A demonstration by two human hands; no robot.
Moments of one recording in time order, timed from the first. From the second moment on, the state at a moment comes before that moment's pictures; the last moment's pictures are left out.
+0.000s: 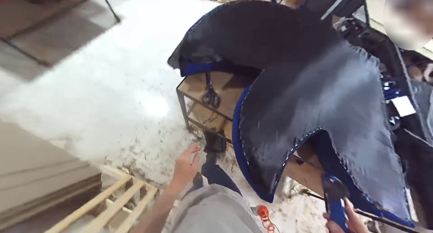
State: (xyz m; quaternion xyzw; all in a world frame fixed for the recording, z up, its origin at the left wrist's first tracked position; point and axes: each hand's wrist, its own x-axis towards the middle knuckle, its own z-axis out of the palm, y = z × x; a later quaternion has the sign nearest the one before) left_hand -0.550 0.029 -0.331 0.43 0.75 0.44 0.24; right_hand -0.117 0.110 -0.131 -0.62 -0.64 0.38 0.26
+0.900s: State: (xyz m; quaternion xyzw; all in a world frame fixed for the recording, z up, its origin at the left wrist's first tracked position) left_hand -0.632 0.581 -0.250 0.90 0.40 0.15 0.06; right_hand -0.412 0.236 -0.201 -0.80 -0.59 0.04 0.09
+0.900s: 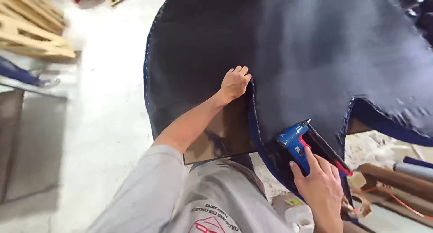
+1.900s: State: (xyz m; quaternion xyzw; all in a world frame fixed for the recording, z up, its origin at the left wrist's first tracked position) left_hand -0.689 0.573 -0.219 0.81 0.55 0.12 0.17; right_hand -0.425 0.618 -0.230 -0.40 -0.88 0.22 0.15
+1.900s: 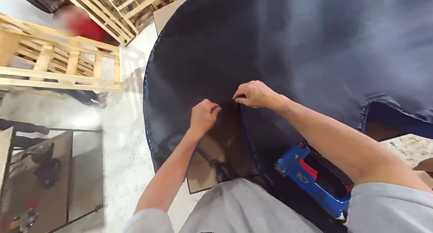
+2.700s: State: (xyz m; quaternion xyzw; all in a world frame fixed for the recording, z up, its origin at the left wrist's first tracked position) left_hand -0.690 0.562 -0.250 0.89 0.39 0.20 -0.11; right_hand -0.450 0.609 -0.243 -0.24 -0.95 -0.04 0.18
